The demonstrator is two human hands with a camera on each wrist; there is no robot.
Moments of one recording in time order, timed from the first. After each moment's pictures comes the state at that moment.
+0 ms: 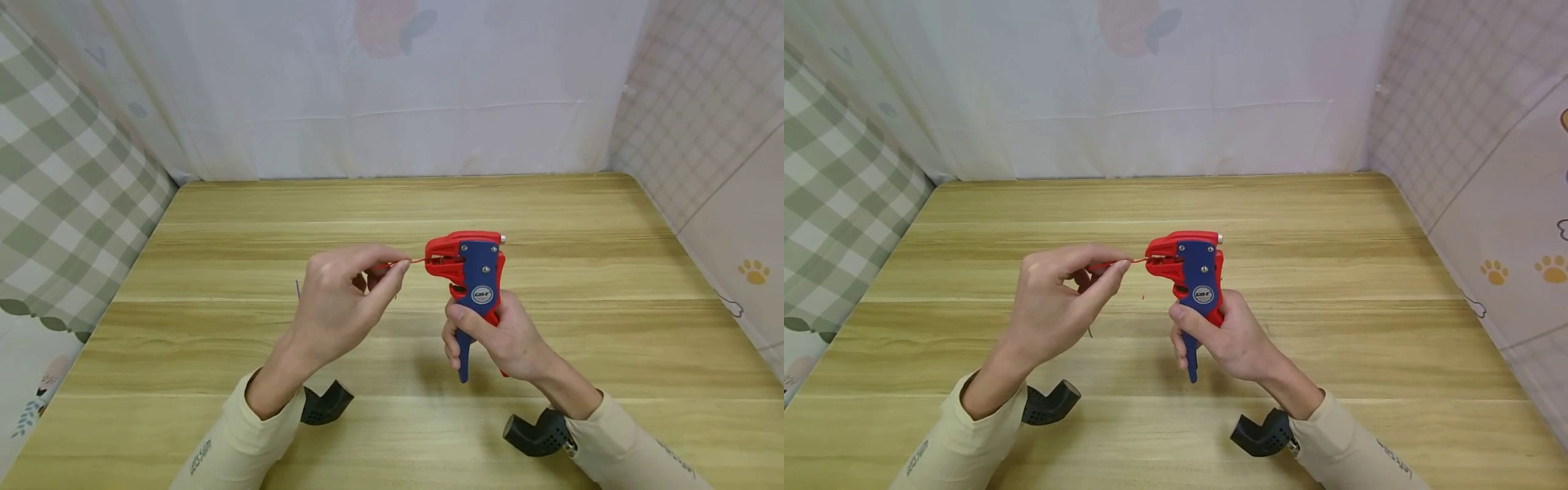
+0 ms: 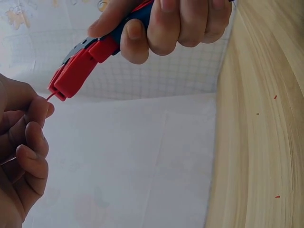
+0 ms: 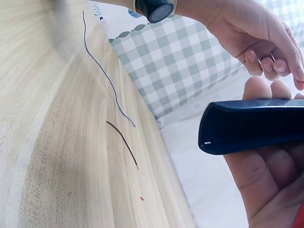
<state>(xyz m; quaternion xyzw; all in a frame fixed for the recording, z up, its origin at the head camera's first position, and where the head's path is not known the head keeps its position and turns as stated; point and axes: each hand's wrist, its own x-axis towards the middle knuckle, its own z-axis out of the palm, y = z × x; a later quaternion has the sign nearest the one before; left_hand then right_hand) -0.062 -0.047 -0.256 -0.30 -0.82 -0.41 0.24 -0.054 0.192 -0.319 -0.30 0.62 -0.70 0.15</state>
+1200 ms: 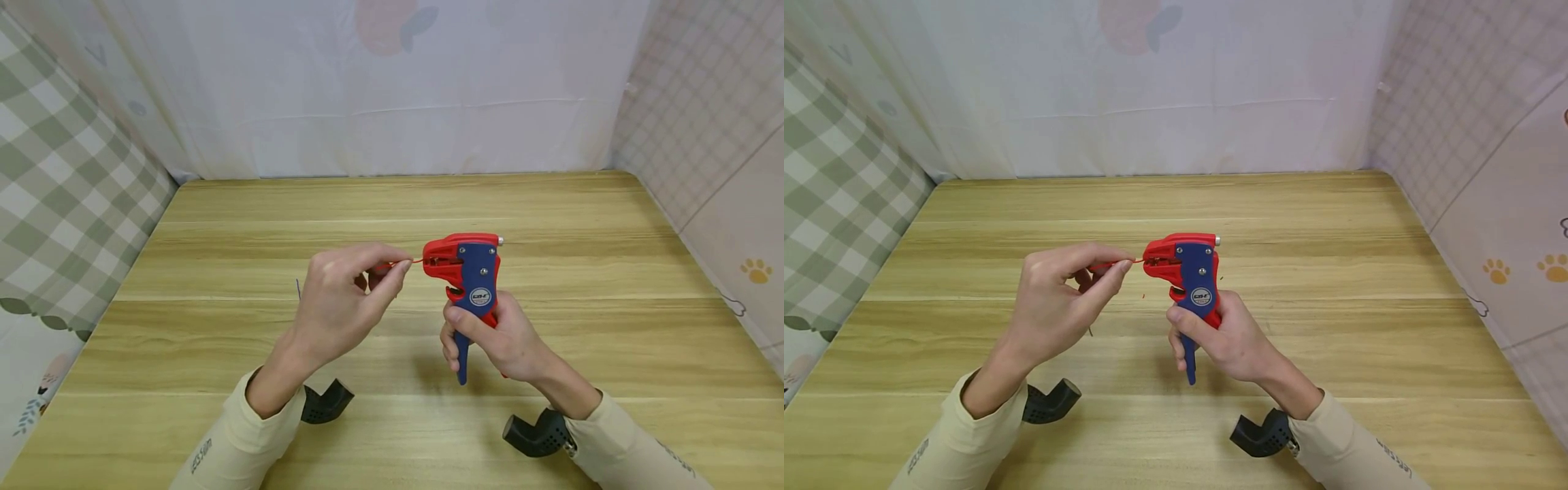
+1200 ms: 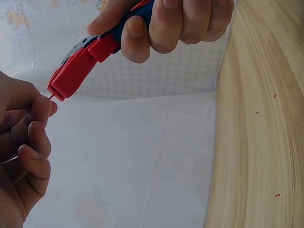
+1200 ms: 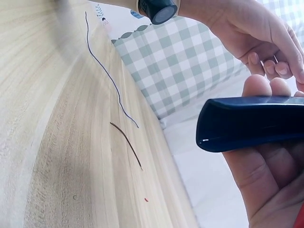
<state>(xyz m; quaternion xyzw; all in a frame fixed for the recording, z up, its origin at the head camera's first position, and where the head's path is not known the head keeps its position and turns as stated) -0.062 -0.047 -0.257 -0.30 -0.83 -0.41 0.24 -0.056 0.190 -0.325 -0.35 0.60 -0.71 0.14</state>
